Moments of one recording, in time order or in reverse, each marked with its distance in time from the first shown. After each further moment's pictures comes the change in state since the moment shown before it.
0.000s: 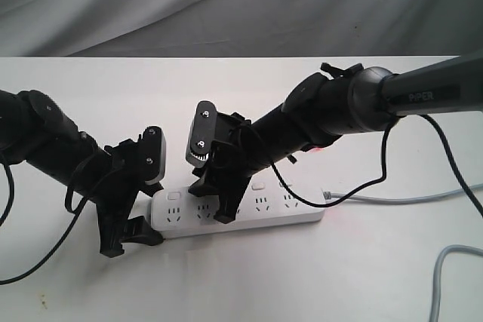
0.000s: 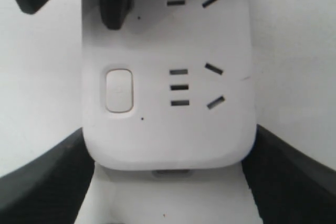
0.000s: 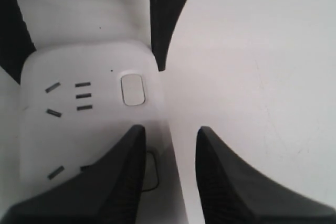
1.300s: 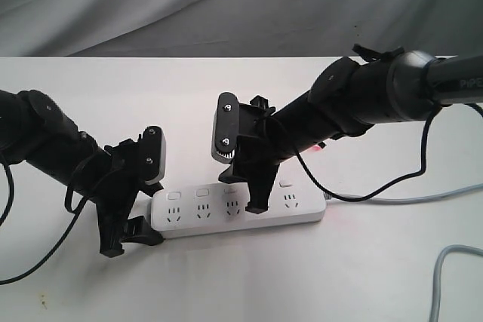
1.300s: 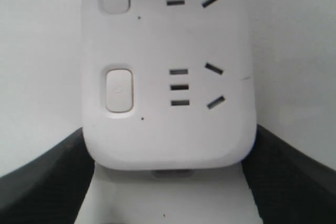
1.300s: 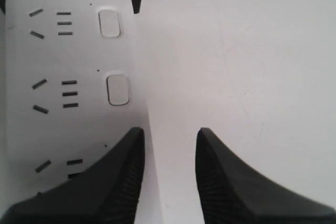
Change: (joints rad) left arm 0.000 0.000 0.000 0.000 0.000 0.000; right arm -0.043 -0.135 0.075 -0.117 -0.058 -0.010
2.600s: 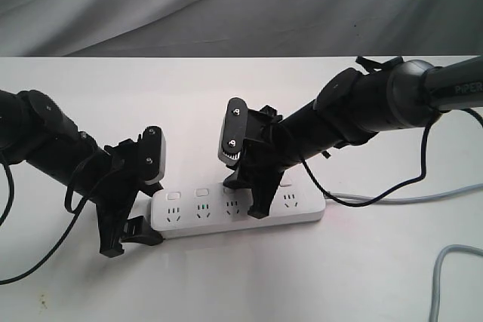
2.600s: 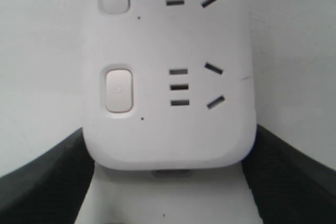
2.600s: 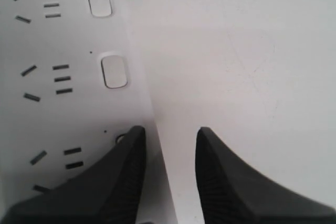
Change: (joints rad) left arm 0.000 0.000 0.000 0.000 0.000 0.000; right arm -0.017 0.045 0.033 0.046 -0.013 0.002
